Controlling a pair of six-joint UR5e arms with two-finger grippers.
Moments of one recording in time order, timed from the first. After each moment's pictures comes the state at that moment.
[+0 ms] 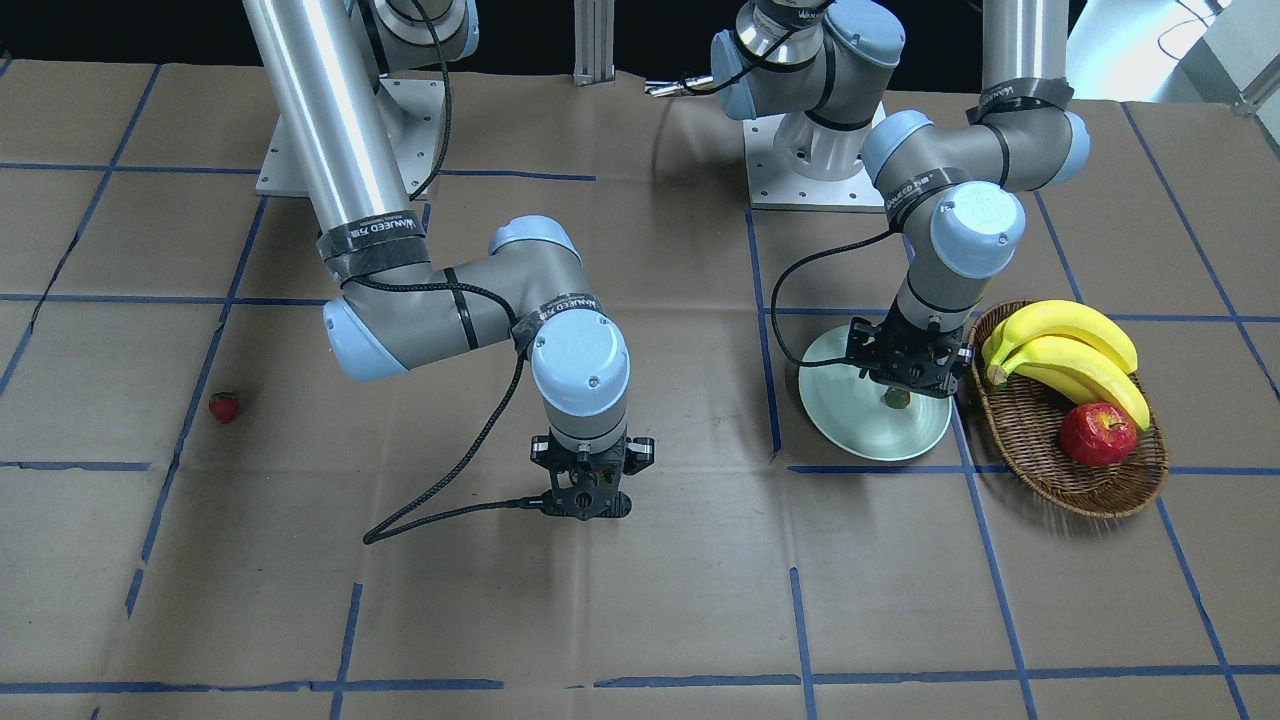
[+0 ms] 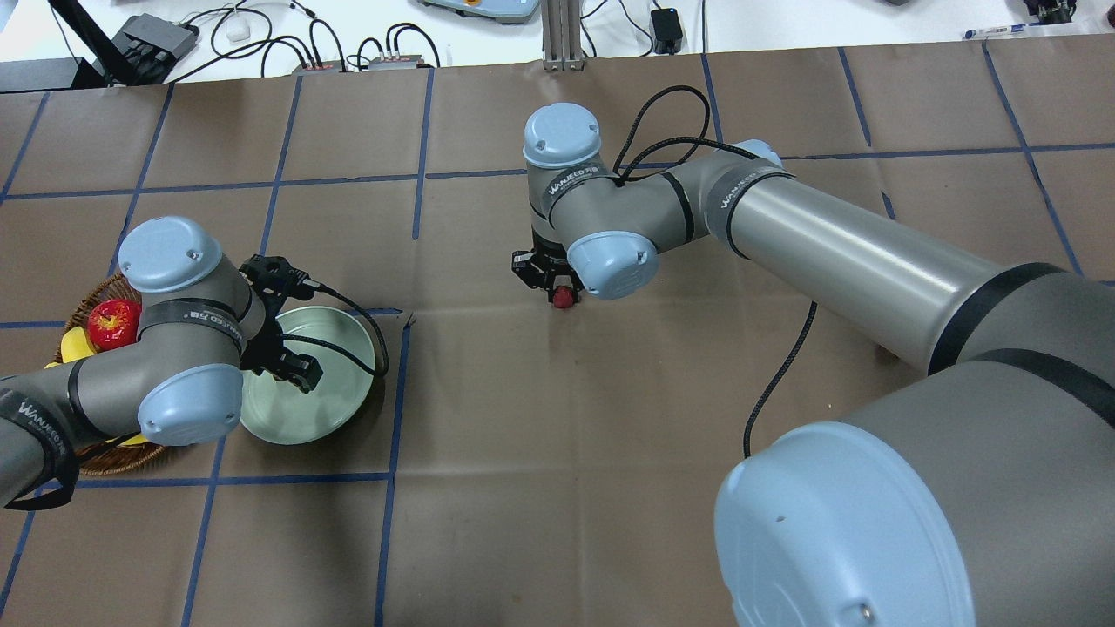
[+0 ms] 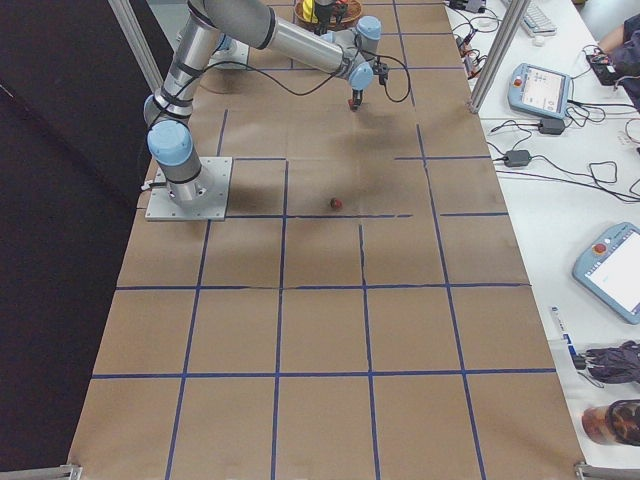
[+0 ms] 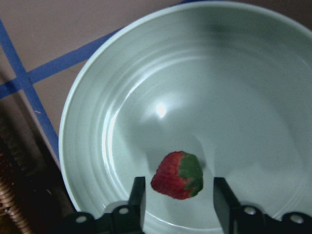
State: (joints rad) left arm -1.32 -1.73 -2.24 -0.75 1.70 0.61; right arm 1.95 -0.93 1.54 -2.14 -1.51 0.42
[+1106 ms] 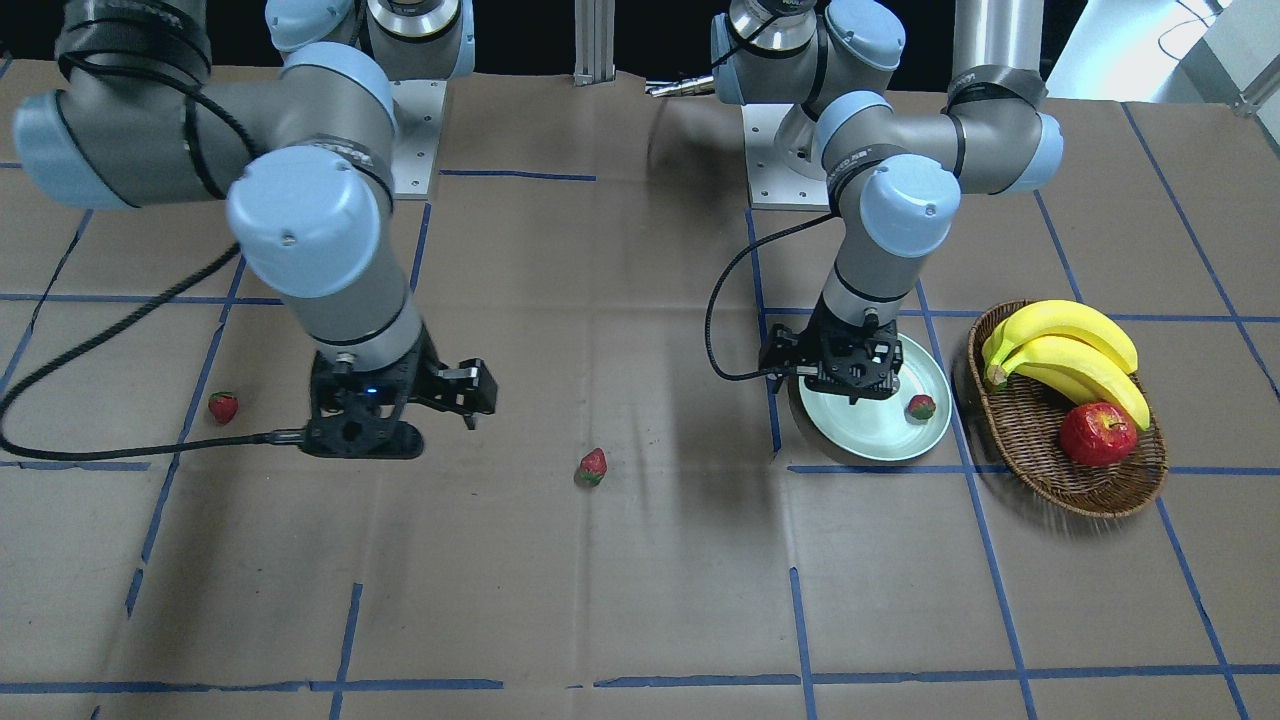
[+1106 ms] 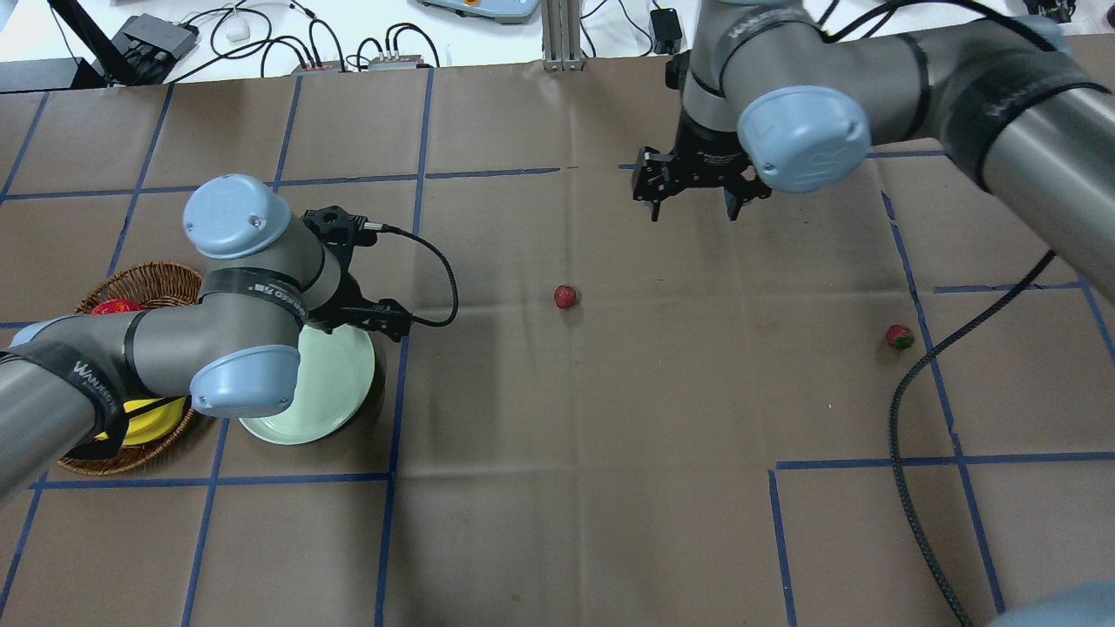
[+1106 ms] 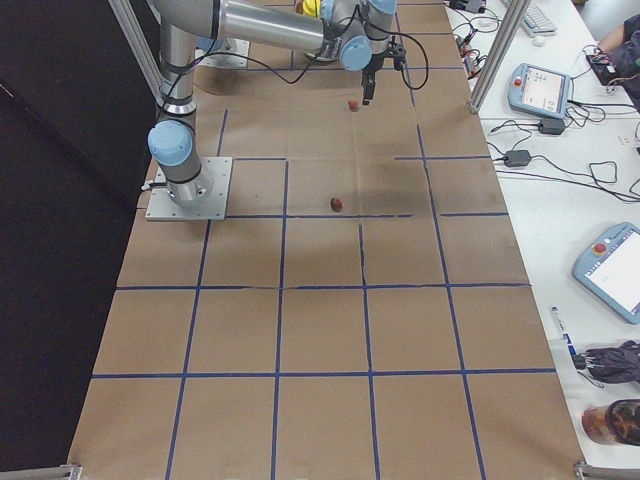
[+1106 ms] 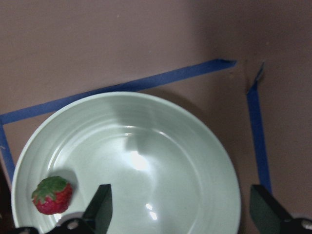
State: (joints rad) left arm -1.55 -1.73 -2.12 -0.78 1.54 0.13; right arm 1.67 -1.27 1.58 -1.85 -1.55 0.11
